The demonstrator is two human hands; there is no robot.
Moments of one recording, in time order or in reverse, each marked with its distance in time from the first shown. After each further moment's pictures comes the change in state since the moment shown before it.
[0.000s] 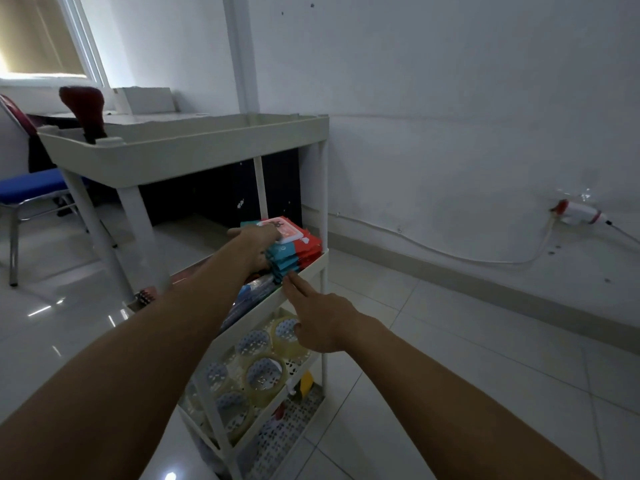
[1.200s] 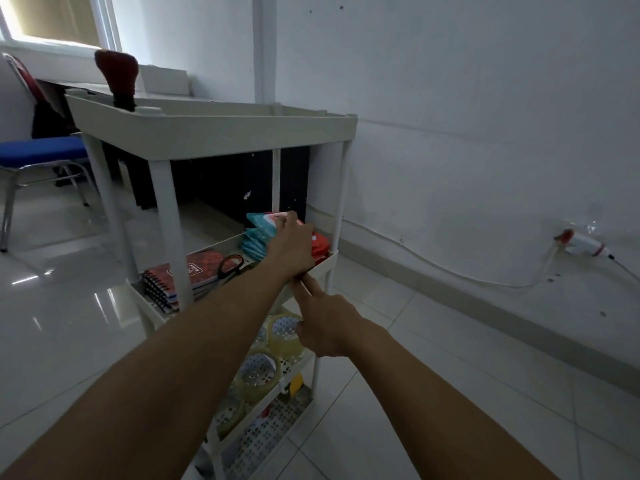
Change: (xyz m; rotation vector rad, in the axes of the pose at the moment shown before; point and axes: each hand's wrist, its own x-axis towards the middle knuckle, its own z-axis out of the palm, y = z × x) left_hand 0.019 -0.038 0.017 1.290 -0.002 0.760; right_hand 0.002 -0.012 -0.002 -0.023 -0.003 0.033
